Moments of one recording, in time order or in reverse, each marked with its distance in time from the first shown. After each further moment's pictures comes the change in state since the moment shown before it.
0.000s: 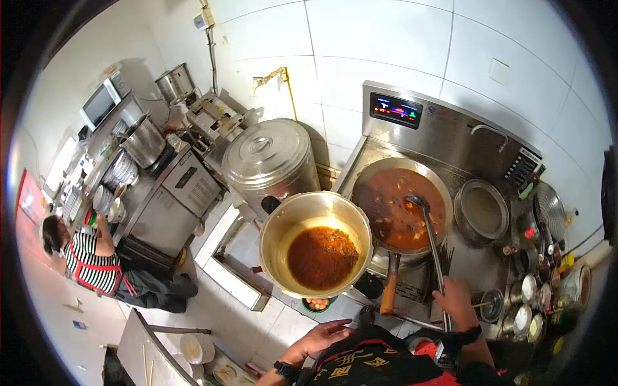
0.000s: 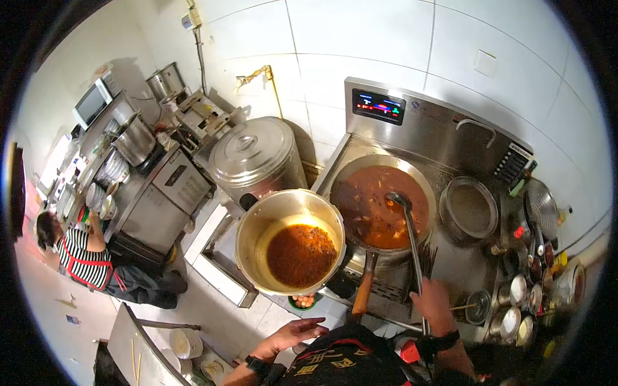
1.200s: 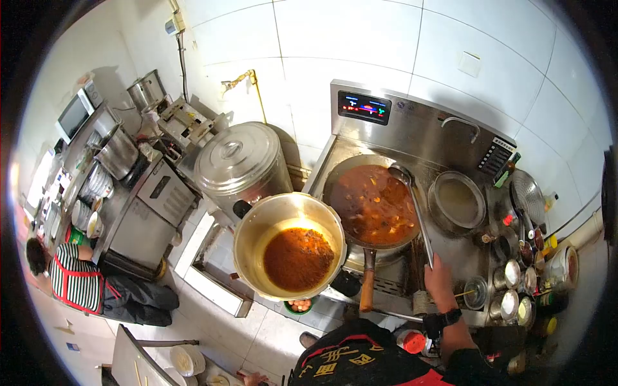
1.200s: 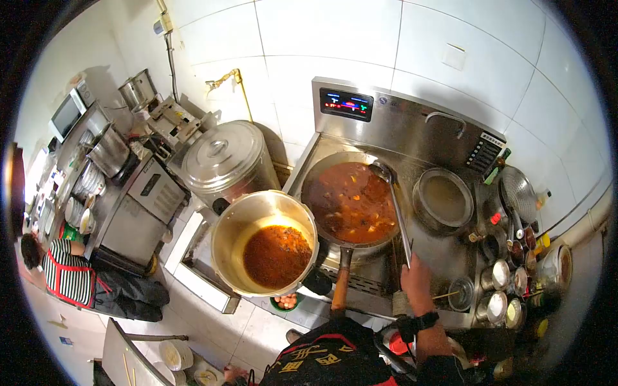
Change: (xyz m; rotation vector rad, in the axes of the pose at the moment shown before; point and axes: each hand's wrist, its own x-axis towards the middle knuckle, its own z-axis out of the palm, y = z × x) left_hand -0.161 -0.355 -0.147 -0.702 0.905 -0.330; right_hand 0.035 0.020 0.014 0.196 0.290 0.130
